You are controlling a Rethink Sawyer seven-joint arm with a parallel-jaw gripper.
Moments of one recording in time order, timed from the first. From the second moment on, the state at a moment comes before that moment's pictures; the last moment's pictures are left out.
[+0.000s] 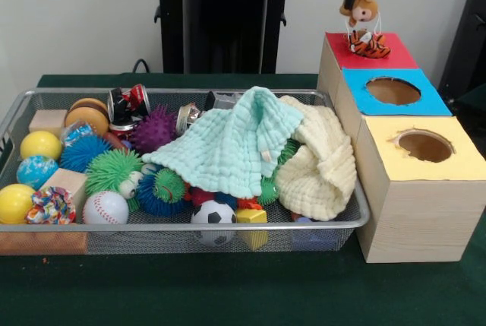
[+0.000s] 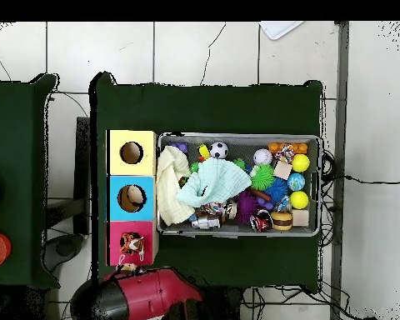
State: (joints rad) arm -0.06 -0.98 0.20 2.30 -0.09 0.45 1.44
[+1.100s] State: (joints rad) arm 0.04 -0.75 0.10 2.23 -0.09 0.27 1.44
